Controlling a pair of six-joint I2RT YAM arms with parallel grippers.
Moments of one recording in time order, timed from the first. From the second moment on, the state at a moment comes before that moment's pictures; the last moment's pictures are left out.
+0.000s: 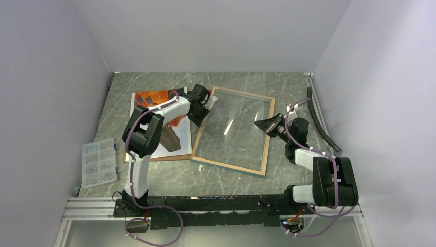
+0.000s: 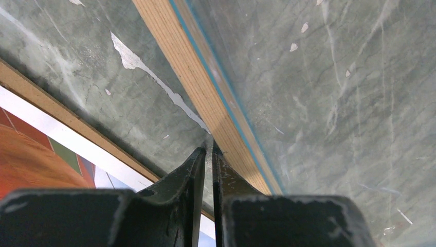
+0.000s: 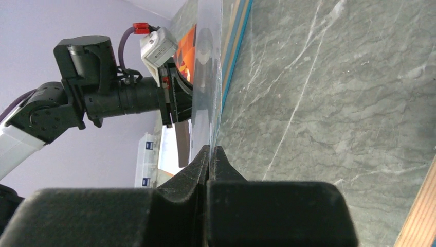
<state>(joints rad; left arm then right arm) -0.53 2.09 1.54 -0.58 0.05 0.18 -0.01 1.32 0.35 0.74 -0.66 0.93</state>
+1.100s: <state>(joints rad) -0.53 2.09 1.54 -0.59 0.04 0.19 0.00 1.29 0.32 0.62 -0.60 0.86</state>
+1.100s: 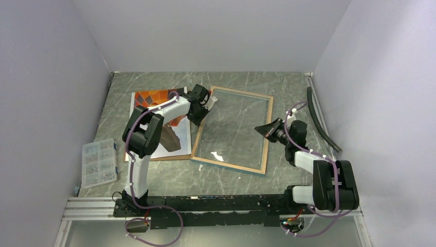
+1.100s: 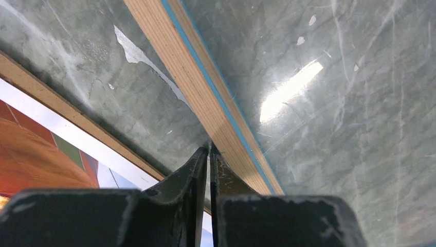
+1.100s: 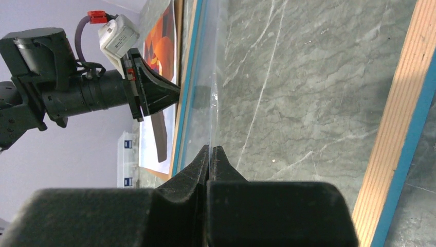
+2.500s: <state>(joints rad) -0.53 2.09 1.54 -0.59 0.04 0.19 0.02 1.34 0.46 0.28 -0.60 0.70</state>
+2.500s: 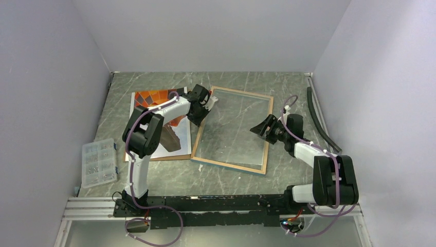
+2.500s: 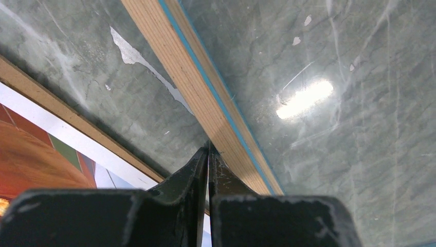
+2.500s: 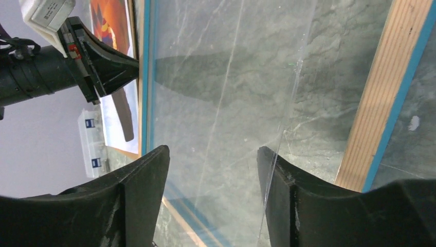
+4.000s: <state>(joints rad) -0.53 2.08 1.52 -0.58 0.05 0.19 0.01 1.33 0.56 0.00 -0.42 0.53</state>
